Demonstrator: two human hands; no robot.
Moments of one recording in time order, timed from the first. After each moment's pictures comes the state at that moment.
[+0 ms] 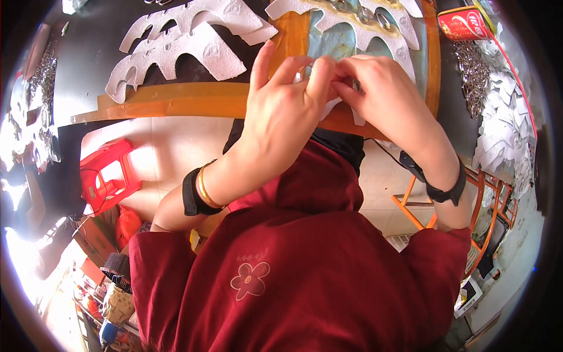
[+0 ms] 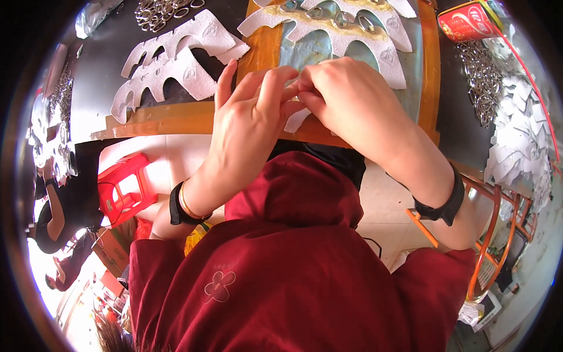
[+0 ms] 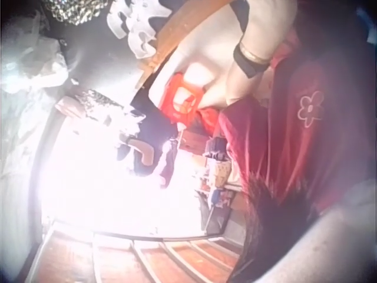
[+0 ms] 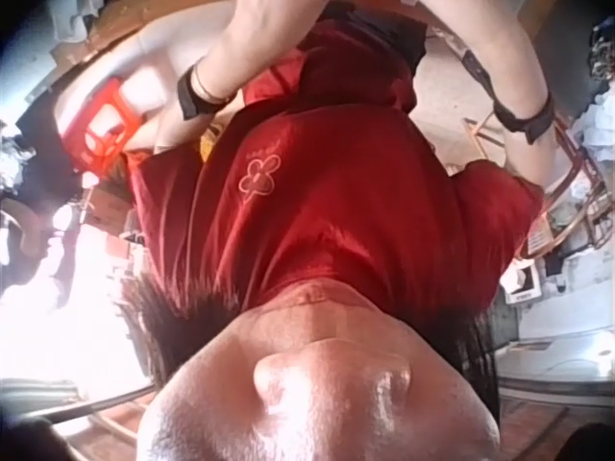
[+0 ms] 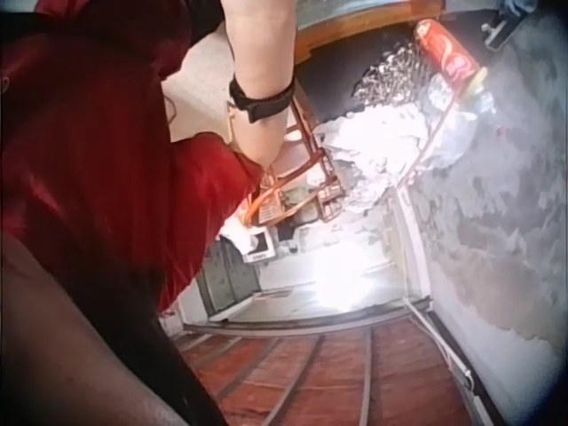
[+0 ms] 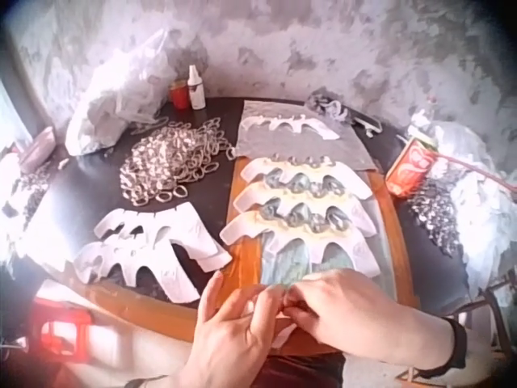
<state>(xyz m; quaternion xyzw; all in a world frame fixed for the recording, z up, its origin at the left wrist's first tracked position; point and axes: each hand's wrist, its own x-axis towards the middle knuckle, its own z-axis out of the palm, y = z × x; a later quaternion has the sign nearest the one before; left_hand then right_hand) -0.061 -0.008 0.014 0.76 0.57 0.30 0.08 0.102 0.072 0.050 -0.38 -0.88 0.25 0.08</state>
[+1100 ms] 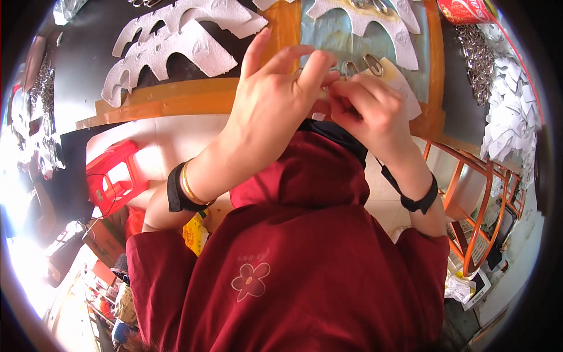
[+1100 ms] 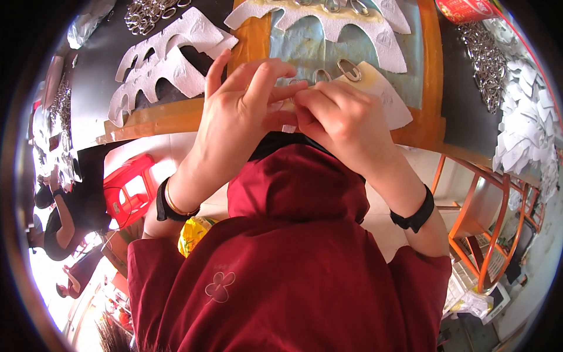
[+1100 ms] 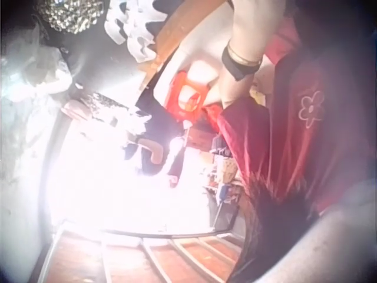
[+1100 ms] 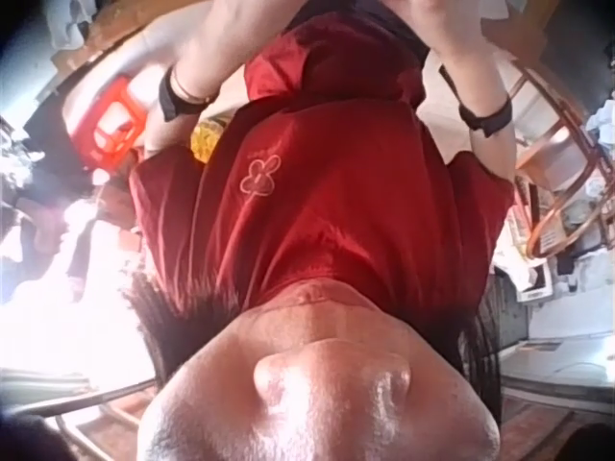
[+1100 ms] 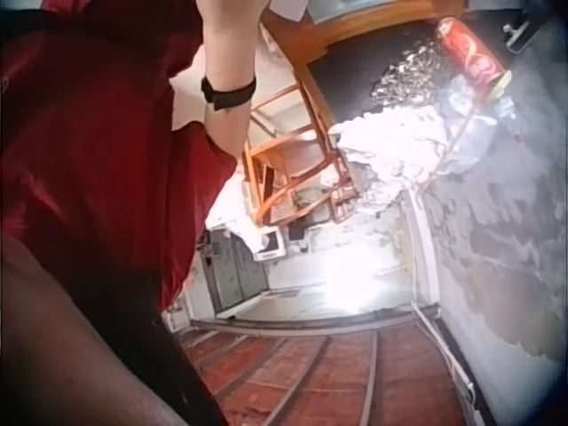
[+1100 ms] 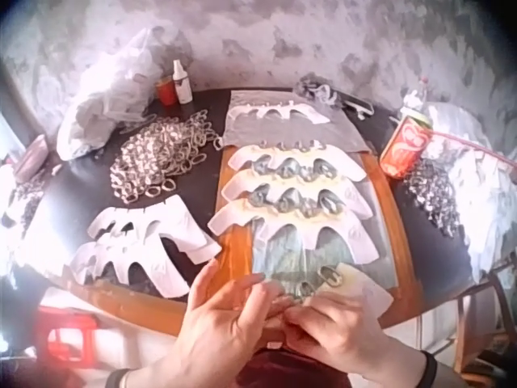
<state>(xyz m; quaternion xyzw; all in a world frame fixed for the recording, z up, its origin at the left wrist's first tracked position) -0.074 -0.003 0.014 0.80 0.52 0.27 0.12 0.117 0.027 0.005 -0.32 -0.89 0.16 0.29</state>
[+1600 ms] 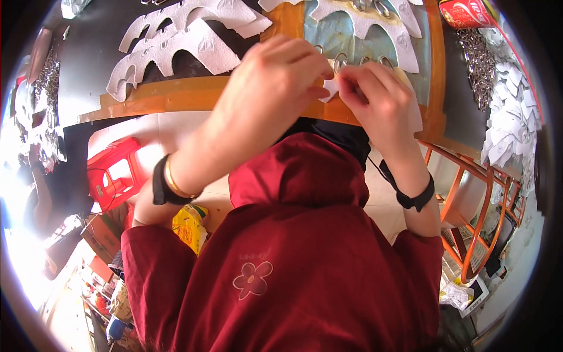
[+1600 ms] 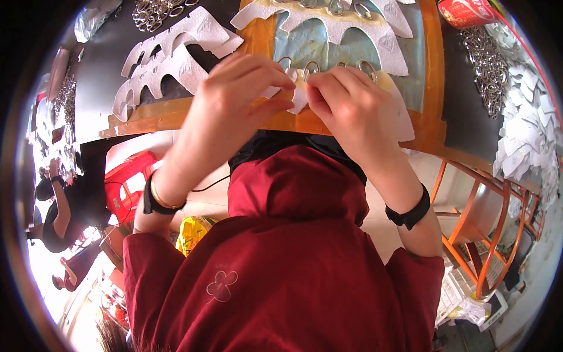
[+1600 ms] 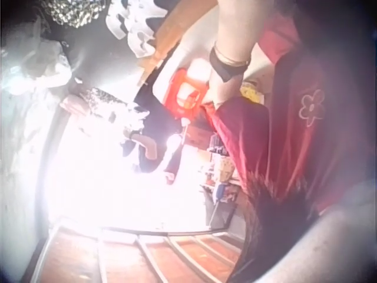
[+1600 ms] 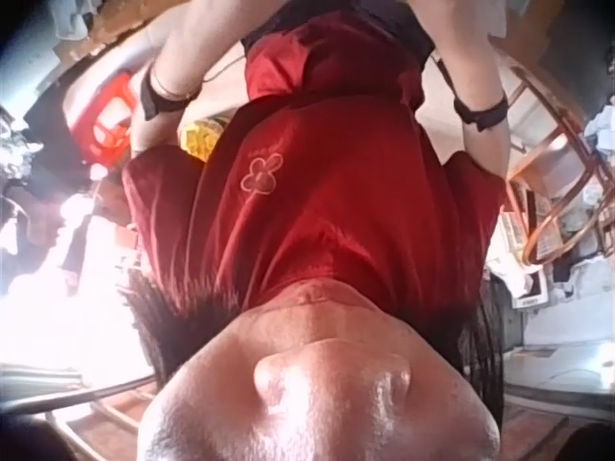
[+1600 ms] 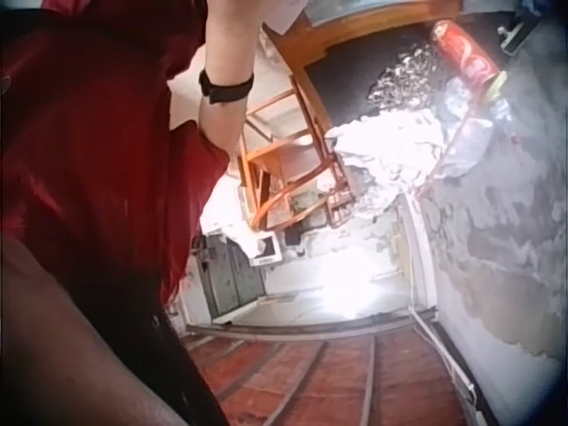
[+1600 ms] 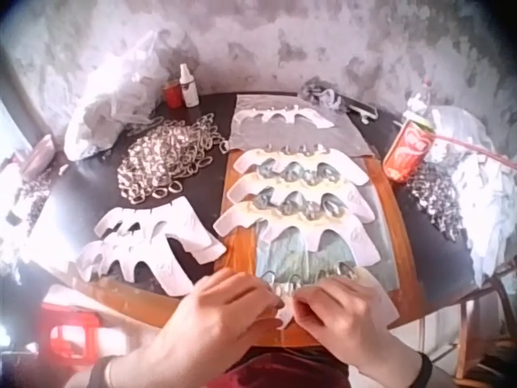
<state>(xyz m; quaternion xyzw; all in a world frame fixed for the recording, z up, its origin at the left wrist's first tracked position) -0.086 0.012 0.027 0.81 0.45 0.34 0.18 0.115 0.034 0.005 -0.36 -0.87 0.09 0.32</state>
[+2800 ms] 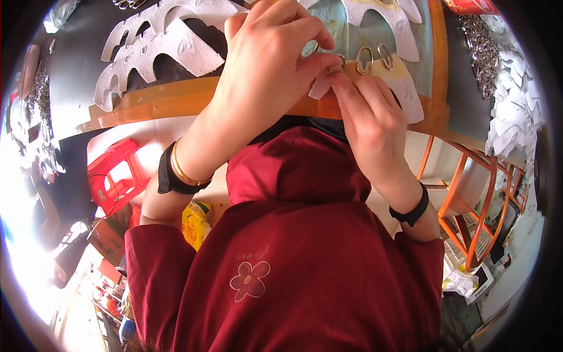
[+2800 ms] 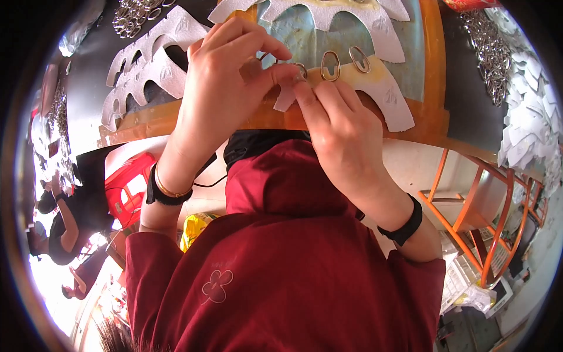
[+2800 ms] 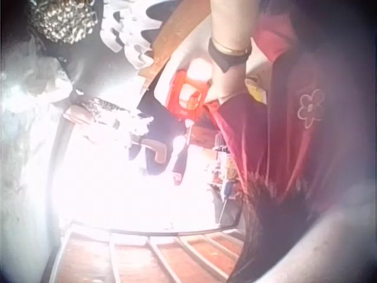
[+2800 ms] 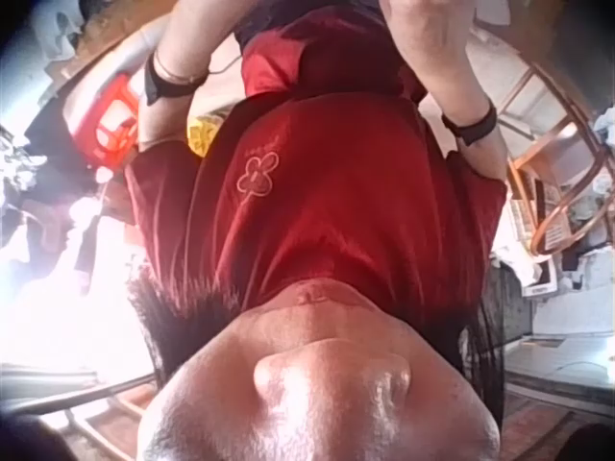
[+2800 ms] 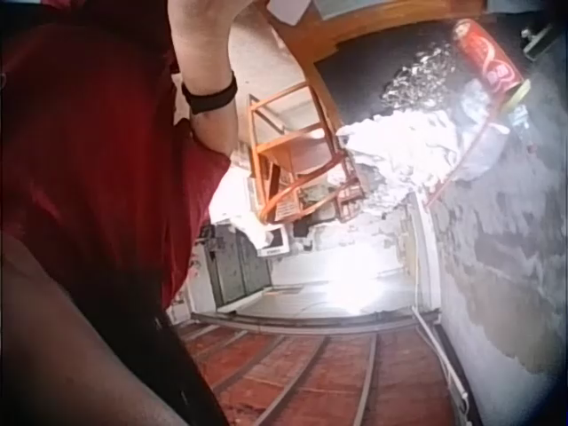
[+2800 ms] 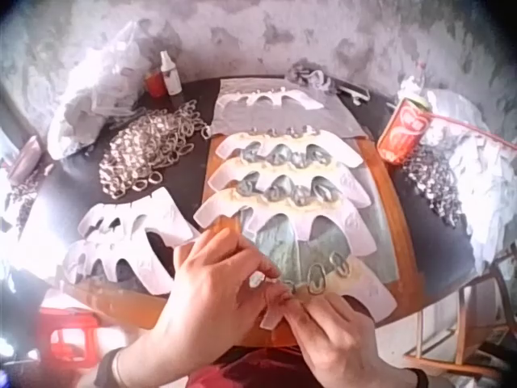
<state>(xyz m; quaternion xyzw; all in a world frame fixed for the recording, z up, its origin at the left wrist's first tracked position) -0.072 0.037 0.021 0.78 0.51 0.34 0.11 0.111 0.000 0.003 -0.43 -0.86 0.06 0.27</state>
